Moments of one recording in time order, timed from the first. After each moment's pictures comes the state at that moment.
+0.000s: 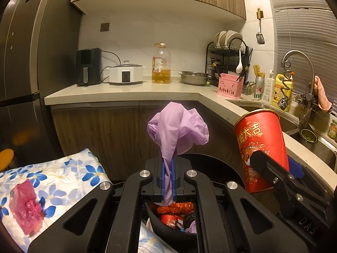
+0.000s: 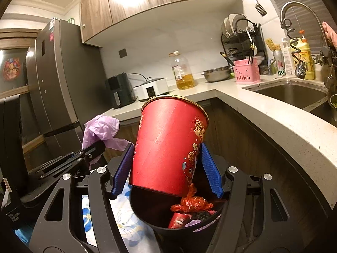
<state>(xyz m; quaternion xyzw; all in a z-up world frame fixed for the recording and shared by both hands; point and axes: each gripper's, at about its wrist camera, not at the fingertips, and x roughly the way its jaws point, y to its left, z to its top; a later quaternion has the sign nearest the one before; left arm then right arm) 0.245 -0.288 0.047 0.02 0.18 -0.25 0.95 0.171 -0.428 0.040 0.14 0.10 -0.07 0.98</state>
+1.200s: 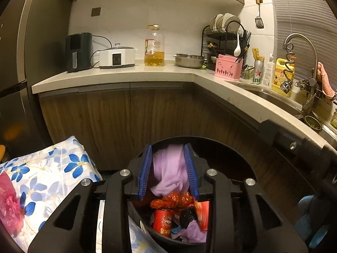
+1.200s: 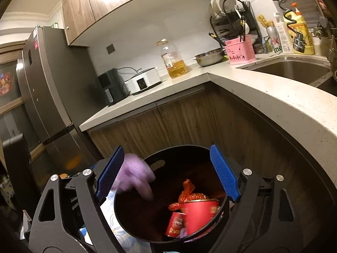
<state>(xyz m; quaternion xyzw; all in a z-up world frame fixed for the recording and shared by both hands) 0.281 -0.315 0.004 0.03 0.22 -0.28 0.93 0.207 -0.473 0.013 0.20 0.13 -0.07 0.97</state>
